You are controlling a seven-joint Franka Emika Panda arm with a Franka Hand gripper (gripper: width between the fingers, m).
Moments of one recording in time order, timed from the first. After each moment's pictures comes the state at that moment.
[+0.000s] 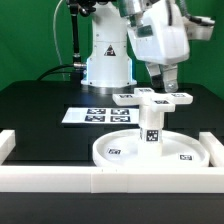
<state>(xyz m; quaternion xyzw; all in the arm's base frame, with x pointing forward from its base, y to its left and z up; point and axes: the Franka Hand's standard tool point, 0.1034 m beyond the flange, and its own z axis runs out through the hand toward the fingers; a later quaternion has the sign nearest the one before) 0.574 0.055 0.126 -0.77 0.62 0.04 0.13</state>
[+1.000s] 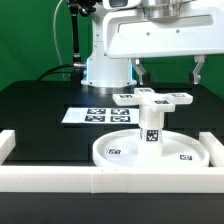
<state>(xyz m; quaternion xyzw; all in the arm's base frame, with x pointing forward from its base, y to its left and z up) 0.572 0.060 0.131 -0.98 0.19 0.02 0.06</state>
